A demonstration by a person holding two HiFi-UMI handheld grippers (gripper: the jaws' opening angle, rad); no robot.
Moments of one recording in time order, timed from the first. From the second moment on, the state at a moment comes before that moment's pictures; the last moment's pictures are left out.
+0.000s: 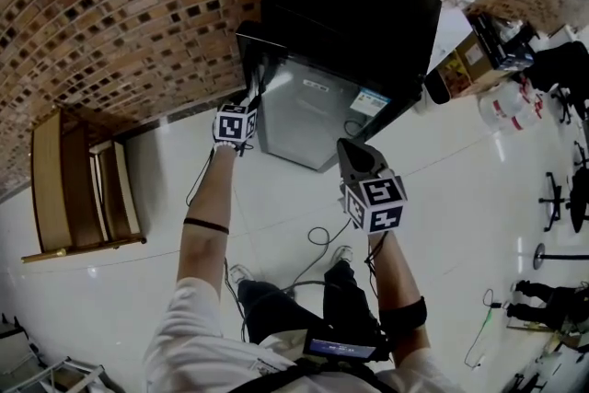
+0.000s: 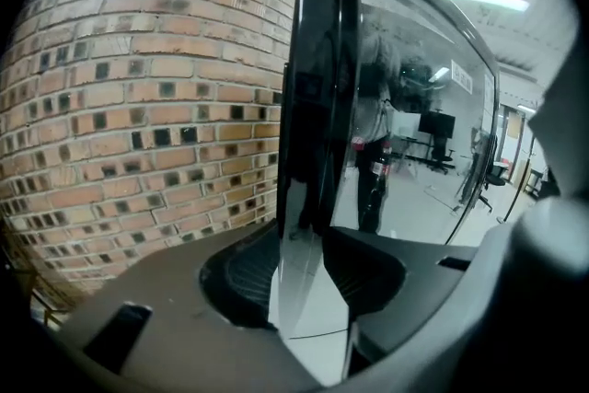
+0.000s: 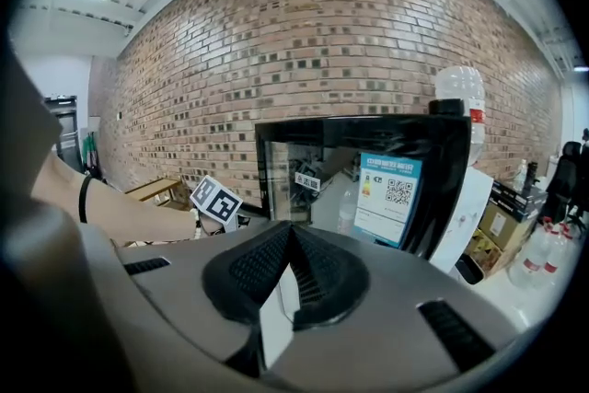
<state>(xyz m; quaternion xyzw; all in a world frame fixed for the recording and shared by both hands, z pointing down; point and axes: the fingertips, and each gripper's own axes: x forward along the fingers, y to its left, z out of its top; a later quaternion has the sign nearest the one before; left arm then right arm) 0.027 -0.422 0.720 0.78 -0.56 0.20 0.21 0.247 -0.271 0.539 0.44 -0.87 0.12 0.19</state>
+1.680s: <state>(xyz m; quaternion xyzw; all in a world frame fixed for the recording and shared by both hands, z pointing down) 0.085 -0.105 0.485 0.75 -0.63 0.11 0.20 0.244 -0.179 0.440 0.34 -0.92 0.15 0.14</state>
